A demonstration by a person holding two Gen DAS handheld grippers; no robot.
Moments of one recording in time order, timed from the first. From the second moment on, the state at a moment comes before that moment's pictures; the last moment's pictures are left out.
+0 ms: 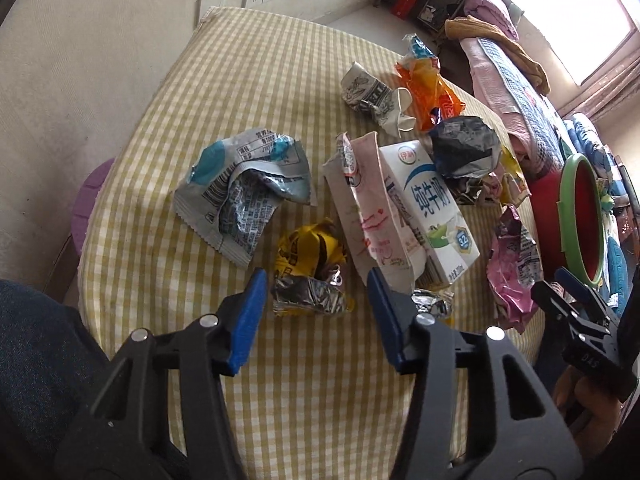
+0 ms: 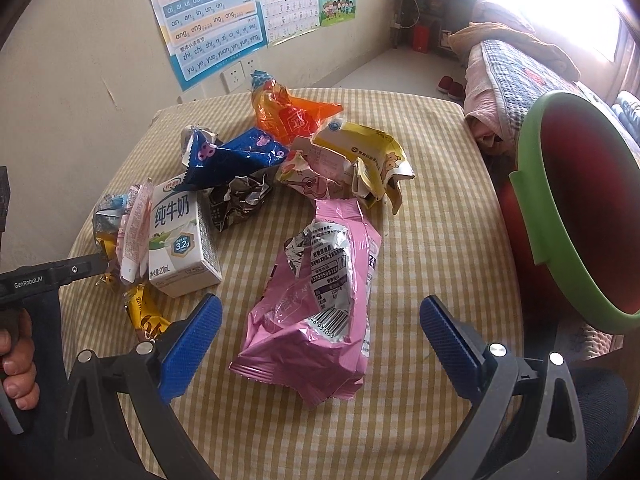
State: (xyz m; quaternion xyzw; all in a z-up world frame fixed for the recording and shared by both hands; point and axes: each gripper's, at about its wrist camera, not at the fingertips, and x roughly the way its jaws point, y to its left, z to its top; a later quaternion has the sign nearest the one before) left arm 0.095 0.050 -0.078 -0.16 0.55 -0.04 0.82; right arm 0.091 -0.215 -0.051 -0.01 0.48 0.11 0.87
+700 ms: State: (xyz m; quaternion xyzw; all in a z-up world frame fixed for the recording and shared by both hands) left arm 0.111 0.047 -0.094 -0.16 0.55 -0.04 0.82; right arm 0.113 -0.223 -0.083 0.03 0.54 0.12 0.83
